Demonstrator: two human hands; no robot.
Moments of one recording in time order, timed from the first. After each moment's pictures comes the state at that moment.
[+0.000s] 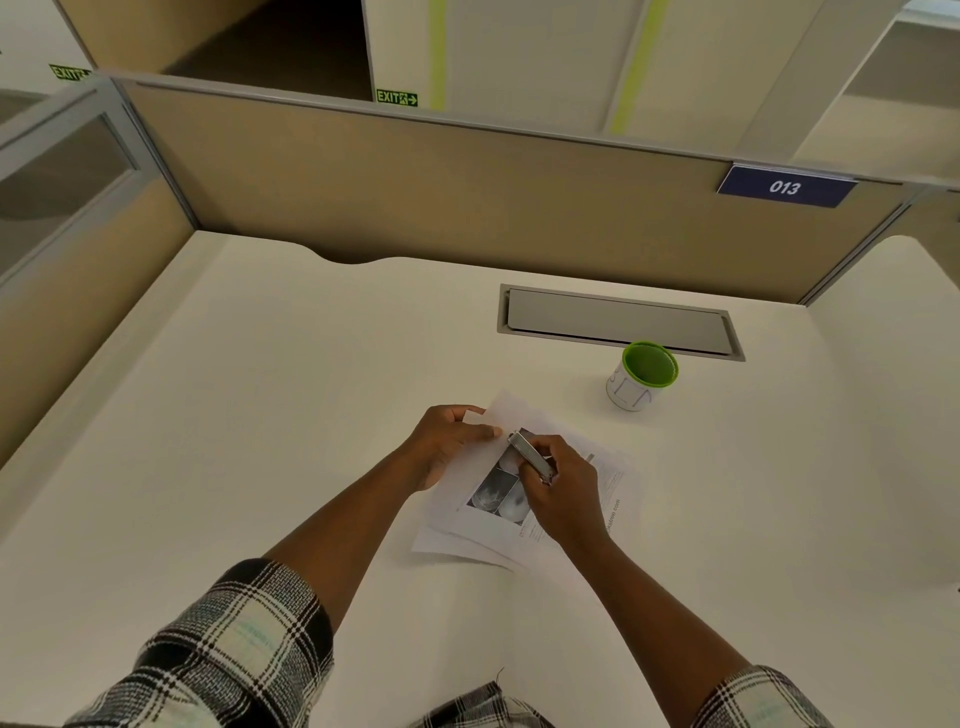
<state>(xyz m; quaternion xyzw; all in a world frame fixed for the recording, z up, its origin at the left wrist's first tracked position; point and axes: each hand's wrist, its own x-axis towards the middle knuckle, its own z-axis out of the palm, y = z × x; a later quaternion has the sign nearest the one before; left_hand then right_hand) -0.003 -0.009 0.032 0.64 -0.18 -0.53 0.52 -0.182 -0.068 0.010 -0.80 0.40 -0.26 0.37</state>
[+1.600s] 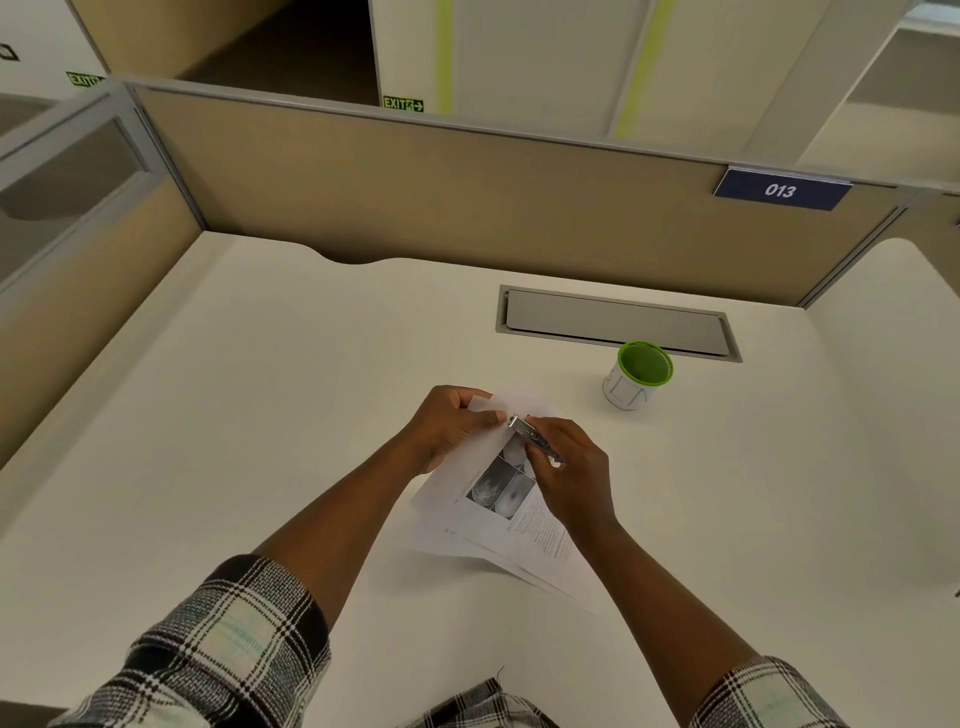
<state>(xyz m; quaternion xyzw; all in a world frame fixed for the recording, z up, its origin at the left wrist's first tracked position) -0.015 -0.013 0.062 0.71 -0.27 -0.45 0.48 -0.191 -0.080 0.032 -0.85 0.29 -0.36 0.25</state>
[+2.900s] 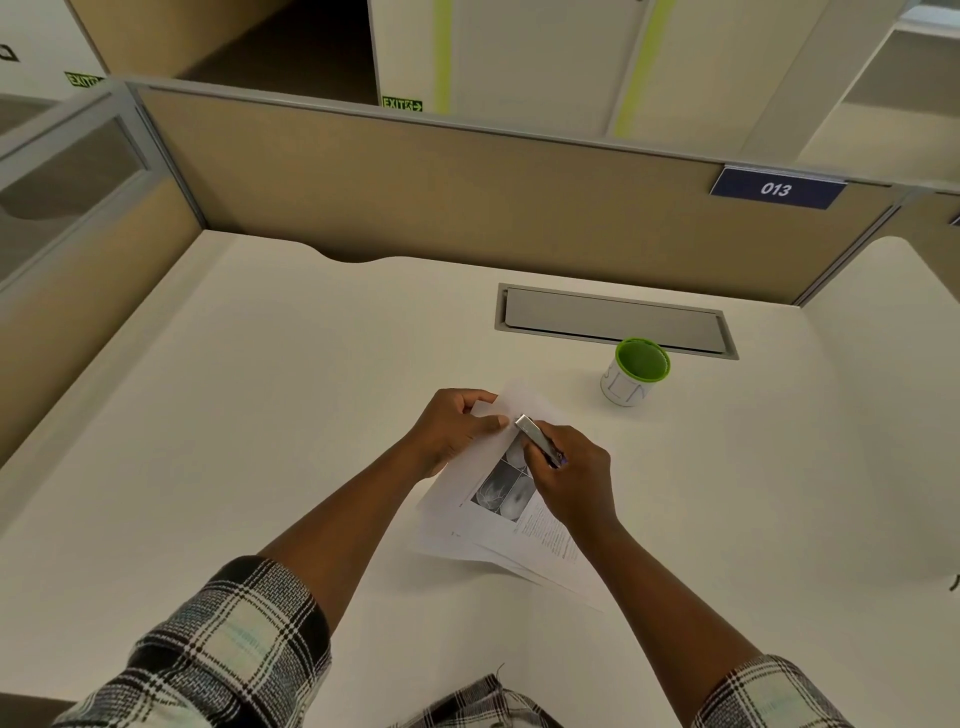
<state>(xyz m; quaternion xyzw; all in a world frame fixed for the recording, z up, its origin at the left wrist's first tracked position) -0.023 -0.008 0.053 0.70 -0.28 -0.44 0.49 -0.198 -0.073 0.032 -0.85 0.34 -0.33 0.24</state>
